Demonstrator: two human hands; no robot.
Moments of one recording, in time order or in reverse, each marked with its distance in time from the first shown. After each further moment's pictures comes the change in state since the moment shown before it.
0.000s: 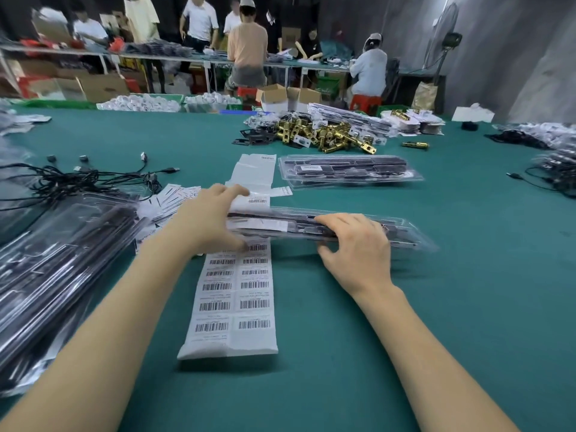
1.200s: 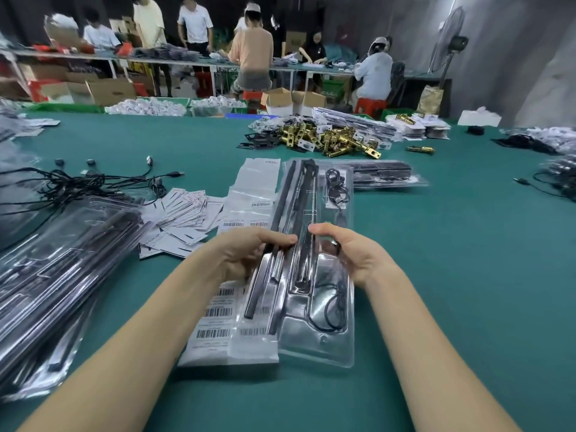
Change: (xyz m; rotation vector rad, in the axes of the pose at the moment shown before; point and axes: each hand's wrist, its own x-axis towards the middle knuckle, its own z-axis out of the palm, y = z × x) left_hand -0.002 0.044 0.026 -1.354 -0.583 -0.381; right_hand 0.030 -0.004 -0.007 1.422 -0.593 0.901
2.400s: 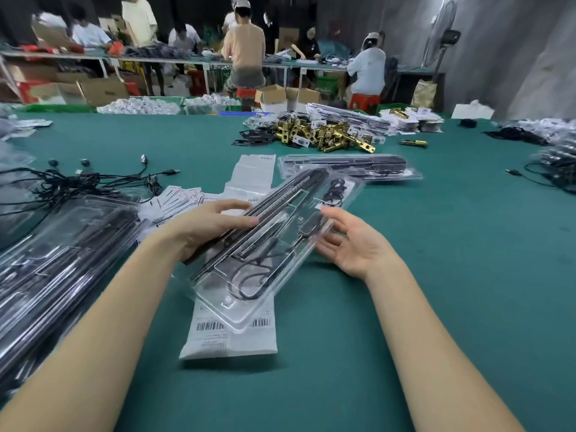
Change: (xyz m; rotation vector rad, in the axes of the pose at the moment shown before) left_hand -0.019 0.010 -0.047 0.389 0.255 0.222; right_hand 0.001 0.000 -0.003 0.265 0.053 0.019
